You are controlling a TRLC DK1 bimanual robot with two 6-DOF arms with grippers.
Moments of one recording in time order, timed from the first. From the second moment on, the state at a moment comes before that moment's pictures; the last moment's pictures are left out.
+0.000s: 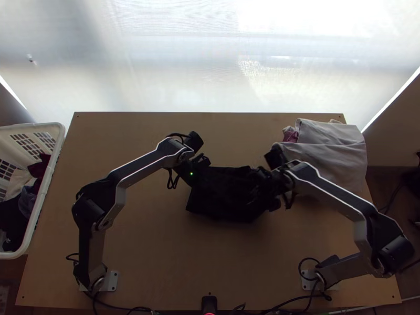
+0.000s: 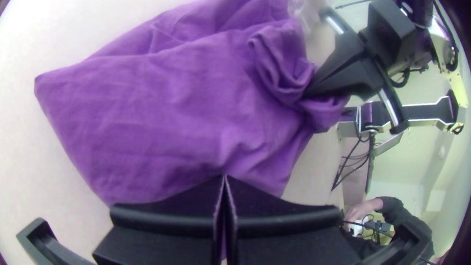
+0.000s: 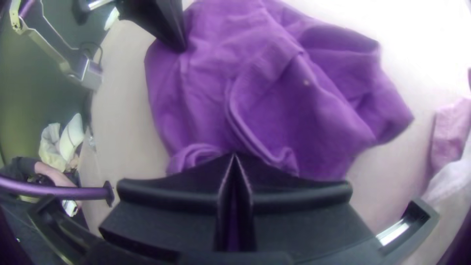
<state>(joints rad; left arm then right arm) -0.61 2.08 1.67 -0.97 0.62 0.10 0.47 1.59 1.00 -0.67 -0.52 -0.26</state>
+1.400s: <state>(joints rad) -0.57 2.04 1.59 -0.98 0.57 0.16 0.70 1.70 1.18 -0.57 -0.41 -0.15</state>
